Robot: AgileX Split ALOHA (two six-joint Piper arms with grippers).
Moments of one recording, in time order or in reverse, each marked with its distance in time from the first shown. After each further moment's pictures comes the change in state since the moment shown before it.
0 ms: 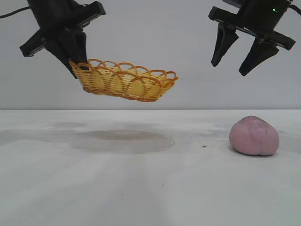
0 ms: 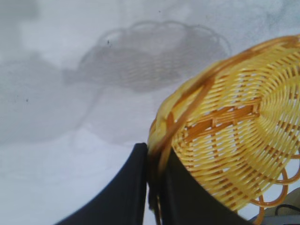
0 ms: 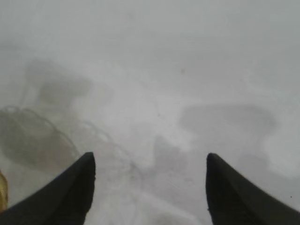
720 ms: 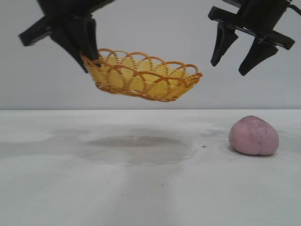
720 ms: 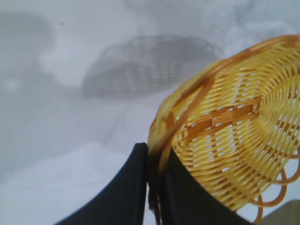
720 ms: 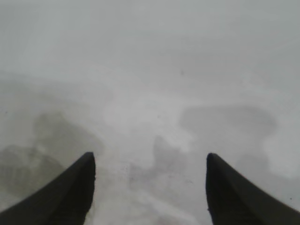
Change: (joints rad) left arm -0.028 -0.345 0.719 -0.162 -0.655 -0.002; right arm 0.000 0.000 0.000 0.000 -0.004 0.000
